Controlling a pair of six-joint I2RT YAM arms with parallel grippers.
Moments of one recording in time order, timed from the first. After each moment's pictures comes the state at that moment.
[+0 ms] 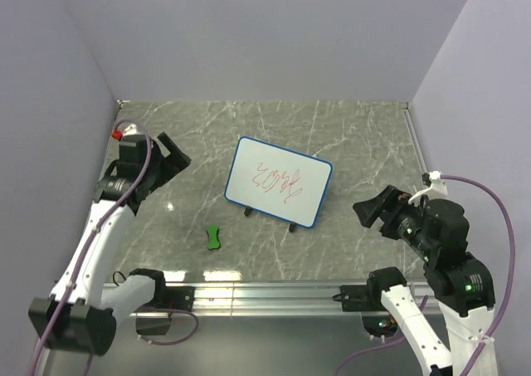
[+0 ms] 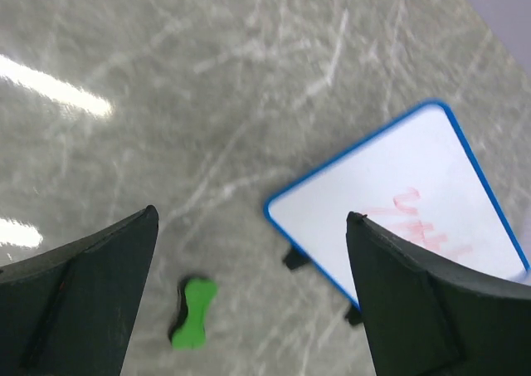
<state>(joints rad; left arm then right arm) -0.13 1.03 1.01 -0.62 -0.07 -0.73 0.21 0.46 1.04 -1.06 -0.09 0.60</state>
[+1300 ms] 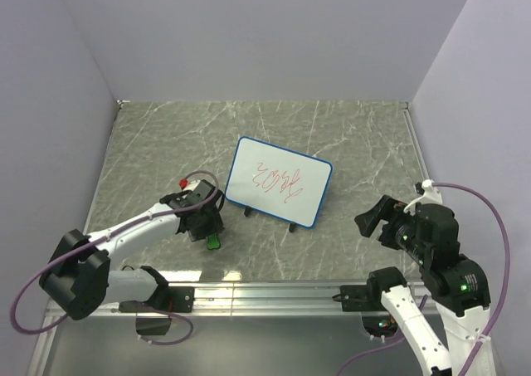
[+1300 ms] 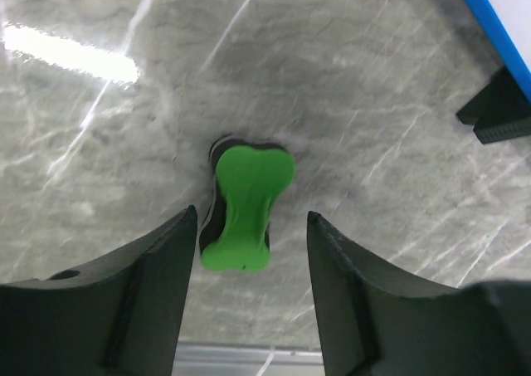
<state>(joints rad) -0.64 1.22 0.67 -0.66 -0.18 -1.00 0.22 0.42 0.98 -1.16 -0.03 0.58</state>
